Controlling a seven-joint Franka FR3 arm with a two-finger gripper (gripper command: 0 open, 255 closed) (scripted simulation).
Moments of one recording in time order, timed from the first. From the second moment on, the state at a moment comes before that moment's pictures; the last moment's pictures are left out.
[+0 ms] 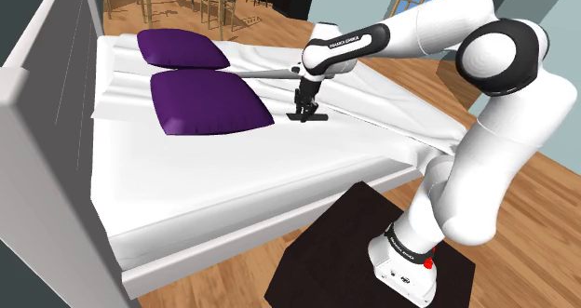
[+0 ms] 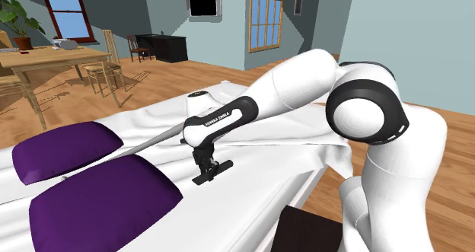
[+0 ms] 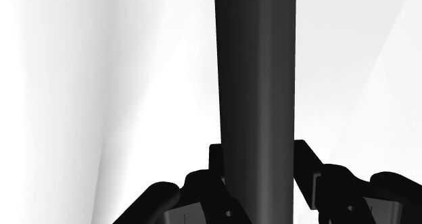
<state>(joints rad) 0.42 0.11 -0.58 -2.10 0.08 2.16 -1.41</state>
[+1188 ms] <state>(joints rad) 0.41 0.19 -0.57 -2.15 0.15 2.27 -1.46</state>
